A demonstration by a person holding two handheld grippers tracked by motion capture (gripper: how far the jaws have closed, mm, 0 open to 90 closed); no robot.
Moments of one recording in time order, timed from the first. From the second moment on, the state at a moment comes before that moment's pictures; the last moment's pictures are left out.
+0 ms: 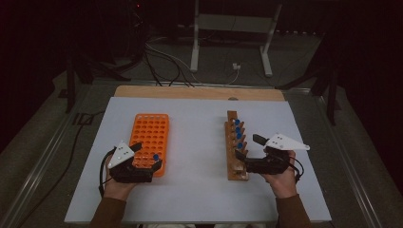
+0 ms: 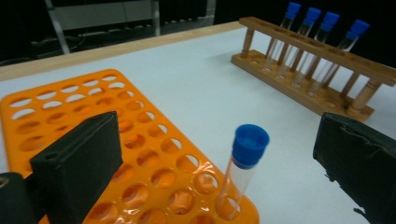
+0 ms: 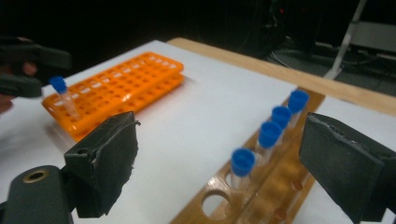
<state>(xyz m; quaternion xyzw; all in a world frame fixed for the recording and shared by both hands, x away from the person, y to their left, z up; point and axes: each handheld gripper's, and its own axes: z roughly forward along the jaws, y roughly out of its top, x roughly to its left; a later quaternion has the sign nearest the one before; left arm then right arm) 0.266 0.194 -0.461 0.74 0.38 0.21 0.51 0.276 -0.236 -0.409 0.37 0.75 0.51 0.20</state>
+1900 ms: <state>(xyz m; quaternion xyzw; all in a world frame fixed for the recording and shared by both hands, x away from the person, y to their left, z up) 0.258 0.198 -0.458 0.74 0.37 0.21 0.52 0.296 -0.221 -0.462 0.39 0.77 0.45 0.22</state>
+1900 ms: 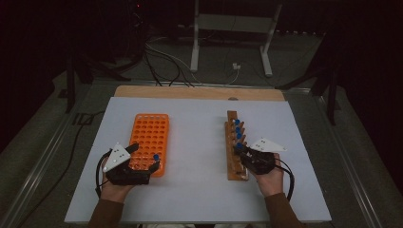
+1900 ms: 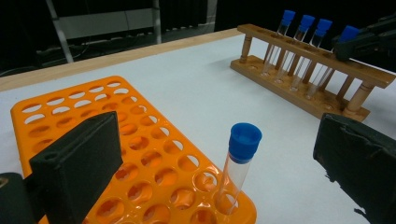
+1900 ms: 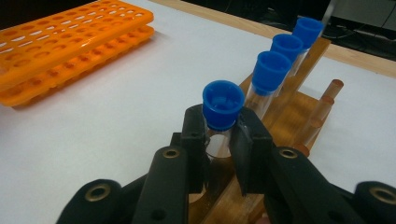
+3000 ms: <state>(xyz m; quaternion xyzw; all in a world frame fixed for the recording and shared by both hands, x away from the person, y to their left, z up) 0.261 0.190 -0.449 0.74 0.36 0.21 0.53 0.299 -0.228 -0.428 0.38 0.76 0.48 0.22</state>
